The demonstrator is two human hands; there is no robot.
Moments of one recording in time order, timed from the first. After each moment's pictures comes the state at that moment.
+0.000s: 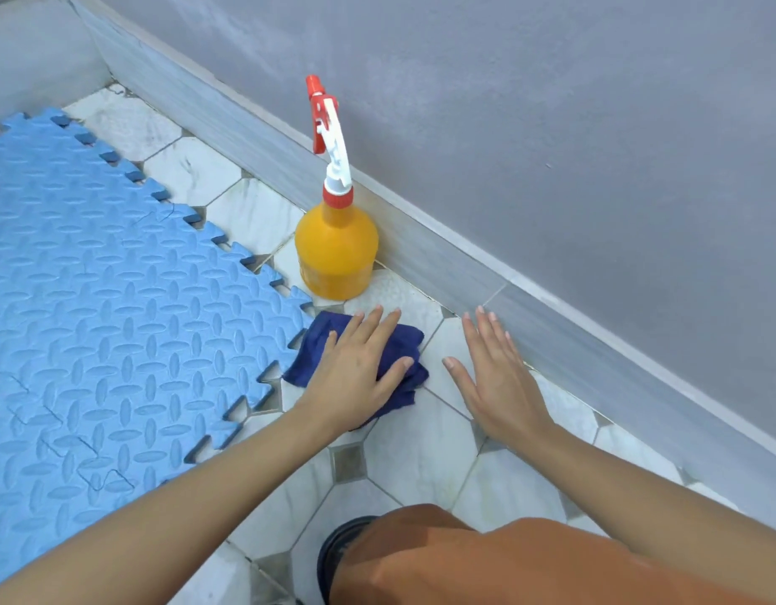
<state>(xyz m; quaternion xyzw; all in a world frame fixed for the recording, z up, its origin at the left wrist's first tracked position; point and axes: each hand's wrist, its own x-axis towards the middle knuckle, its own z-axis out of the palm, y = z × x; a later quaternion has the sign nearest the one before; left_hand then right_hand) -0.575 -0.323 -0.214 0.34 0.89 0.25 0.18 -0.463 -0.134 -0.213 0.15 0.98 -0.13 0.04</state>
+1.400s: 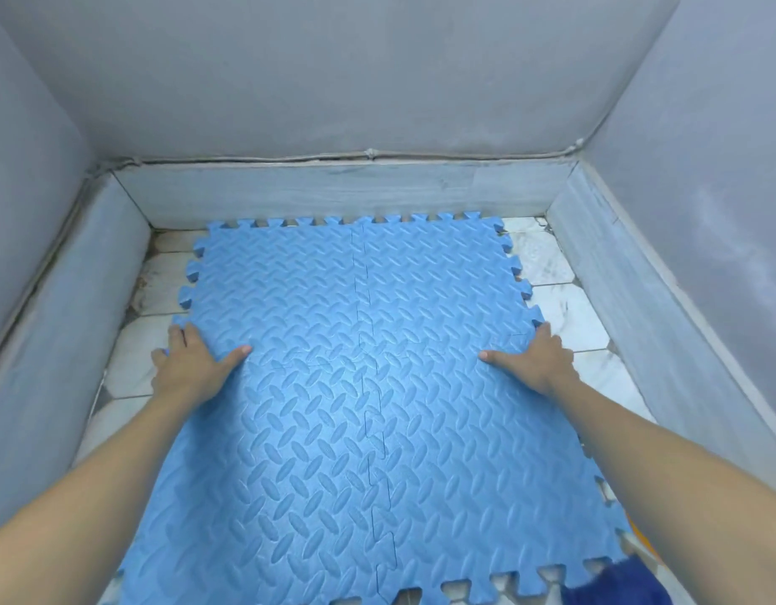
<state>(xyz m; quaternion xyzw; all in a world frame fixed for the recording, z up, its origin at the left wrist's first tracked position) -0.654 -0.828 -0.239 -0.44 0.87 0.20 0.08 -0.844 -0.410 -0.226 0.10 0.95 -0.18 0.22</state>
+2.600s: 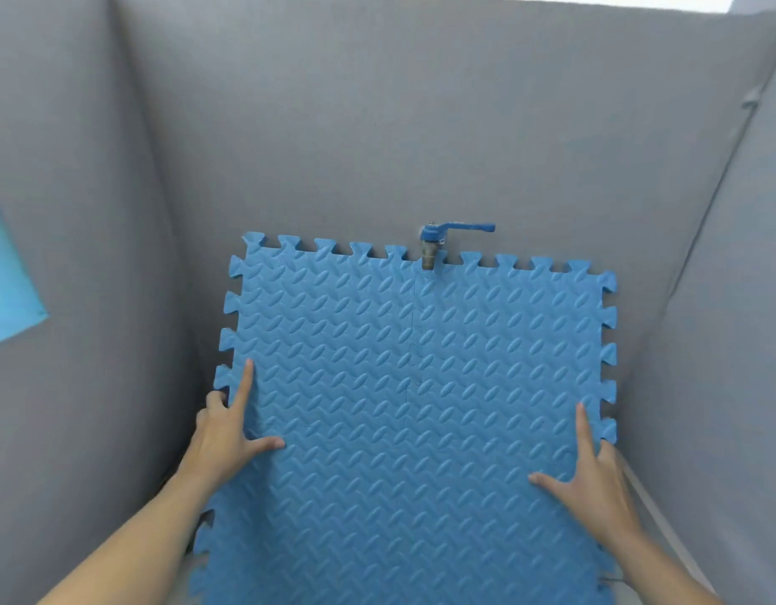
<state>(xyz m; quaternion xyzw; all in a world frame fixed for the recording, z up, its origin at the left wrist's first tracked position) -0.735 -0.885 -0.011 -0.32 0.91 0.21 -0.17 -0.952 -0.463 -0.034 -0.10 0.96 -0.27 -0.06</state>
